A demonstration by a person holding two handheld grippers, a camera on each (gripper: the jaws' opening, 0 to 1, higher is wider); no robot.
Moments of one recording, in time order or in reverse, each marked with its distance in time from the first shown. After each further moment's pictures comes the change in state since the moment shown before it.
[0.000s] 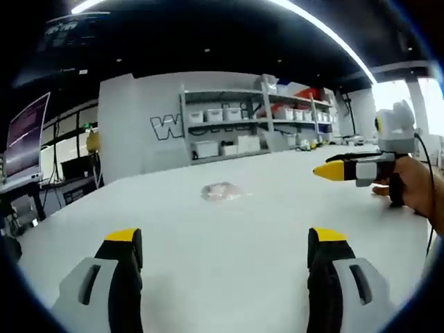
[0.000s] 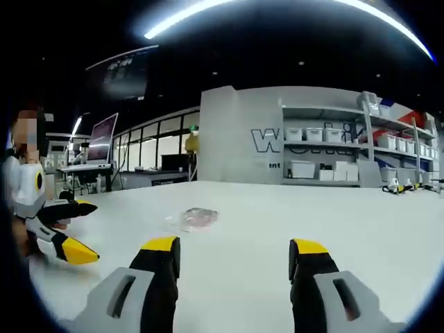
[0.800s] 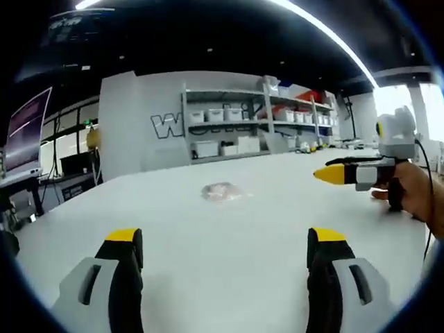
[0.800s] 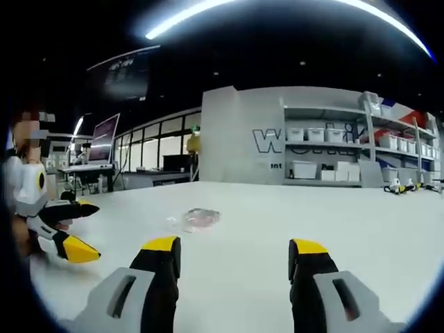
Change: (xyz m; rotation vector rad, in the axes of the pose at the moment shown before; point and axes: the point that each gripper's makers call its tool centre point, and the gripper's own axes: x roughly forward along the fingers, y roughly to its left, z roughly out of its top) left arm -0.003 -0.004 0.002 -0.024 0.000 -0.010; right arm 0.001 0.003 0.001 0.003 -0.004 0.012
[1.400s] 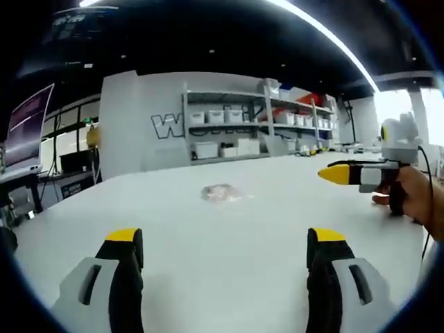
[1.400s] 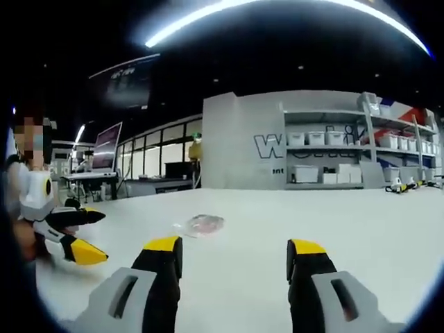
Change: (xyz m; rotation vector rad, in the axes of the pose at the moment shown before) left arm -0.003 0.000 0.002 -0.021 -0.011 -0.006; right arm -0.013 0.005 0.007 0.026 -0.047 0.016
